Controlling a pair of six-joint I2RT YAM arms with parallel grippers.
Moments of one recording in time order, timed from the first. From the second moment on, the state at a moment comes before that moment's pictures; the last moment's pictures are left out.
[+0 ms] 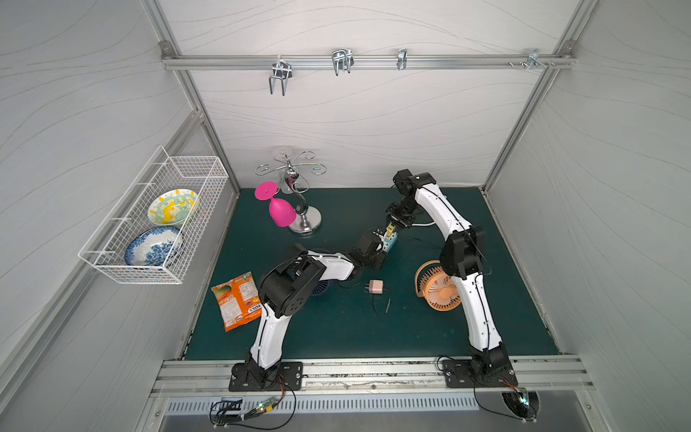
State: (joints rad) left arm -0.73 2.05 1.15 0.20 -0.07 -0.12; right arm 0.41 2.47 2.46 -1.40 -0.30 0.92
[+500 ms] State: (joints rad) left arm -0.74 2.05 1.18 0.13 -0.11 -0.11; right arm 0.37 2.36 2.38 -1.39 -0.30 0.90
